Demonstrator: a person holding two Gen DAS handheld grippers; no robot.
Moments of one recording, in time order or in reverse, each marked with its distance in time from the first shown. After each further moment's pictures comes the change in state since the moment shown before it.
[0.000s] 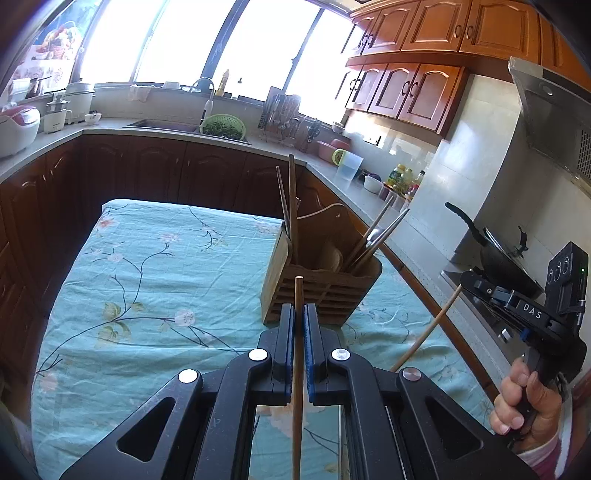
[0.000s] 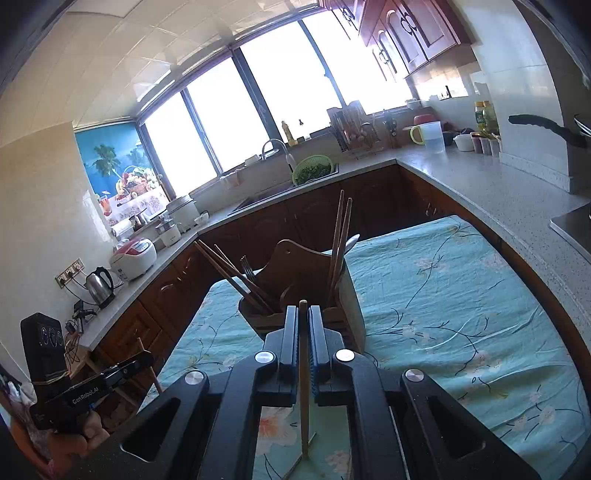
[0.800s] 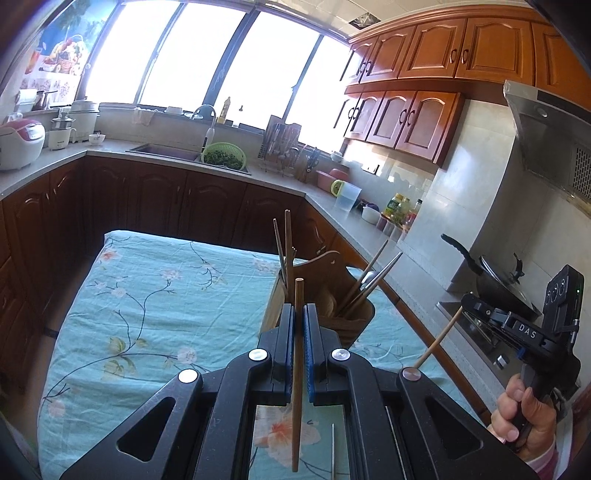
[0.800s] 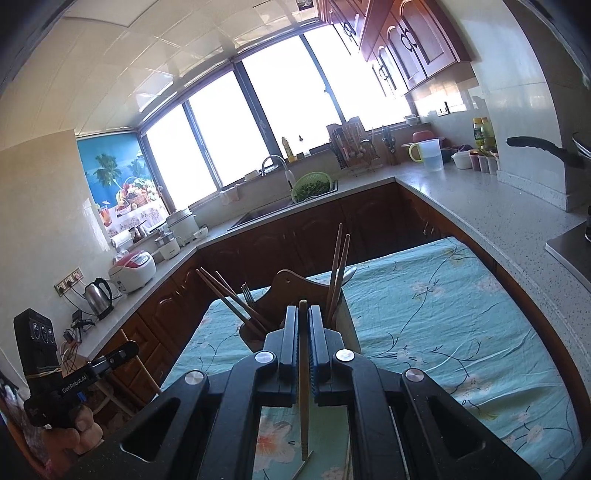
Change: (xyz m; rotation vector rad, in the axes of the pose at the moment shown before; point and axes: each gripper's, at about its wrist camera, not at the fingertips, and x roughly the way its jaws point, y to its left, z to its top) left arm -0.007 0.003 0.020 0.004 -0.104 -0.011; right arm -0.010 0.001 0.020 -0.012 -0.061 -0.009
